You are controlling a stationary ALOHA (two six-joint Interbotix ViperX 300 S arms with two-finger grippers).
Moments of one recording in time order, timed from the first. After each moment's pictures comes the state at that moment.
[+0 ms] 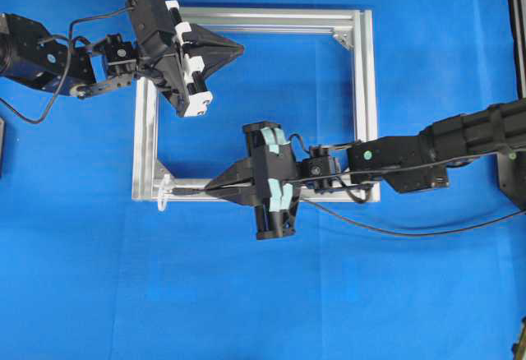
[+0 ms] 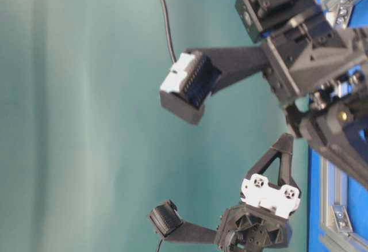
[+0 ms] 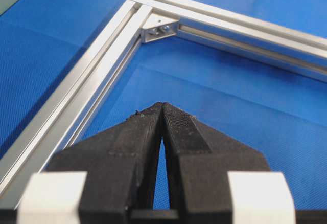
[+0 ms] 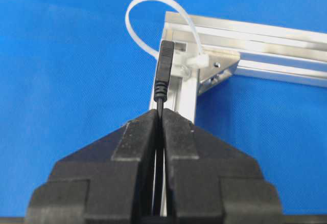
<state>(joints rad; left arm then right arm) 0.26 0.13 0.85 -0.09 -0.75 -0.03 0.10 0.34 0.55 0.00 -0.52 0.11</state>
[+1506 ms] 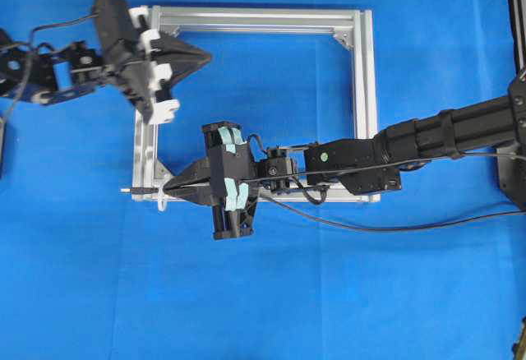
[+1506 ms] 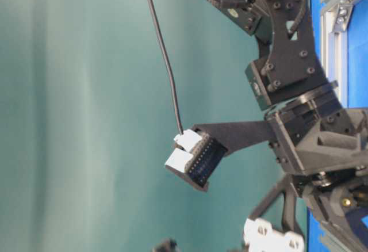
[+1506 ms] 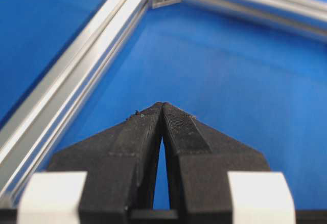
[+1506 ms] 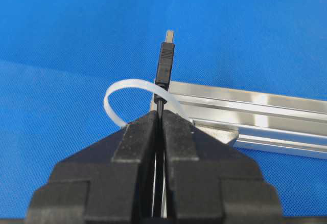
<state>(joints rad) 0.26 0.00 1.03 -0.09 -0.76 -0.03 0.09 0.46 0.36 0.00 -0.50 0.11</state>
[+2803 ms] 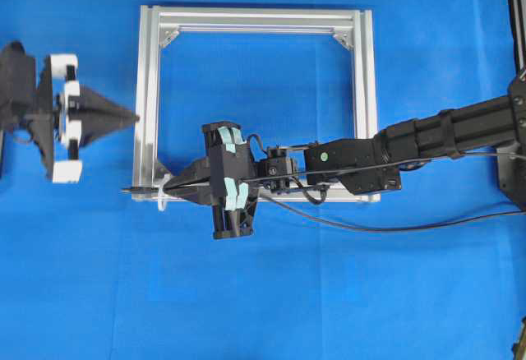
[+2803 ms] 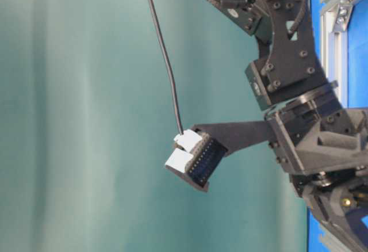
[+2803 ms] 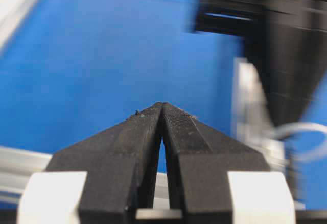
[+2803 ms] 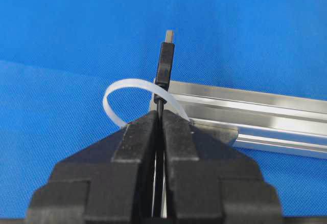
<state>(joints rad) -0.02 -0.35 1.35 -0.09 -0.76 -0.03 0.09 0.46 0.36 0.00 -0.50 0.11</state>
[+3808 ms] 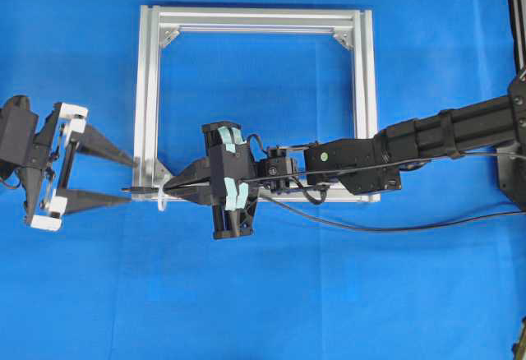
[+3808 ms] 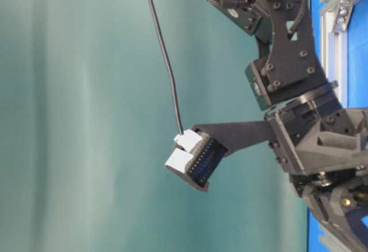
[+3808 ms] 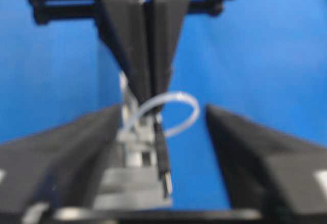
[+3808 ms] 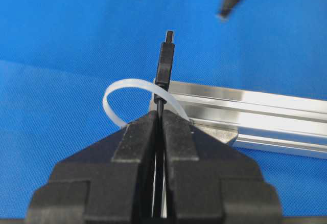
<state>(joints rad) -0.22 -0.36 1.33 -0.08 -0.71 -0.03 0.09 0.46 0.36 0.00 -0.50 0.11</state>
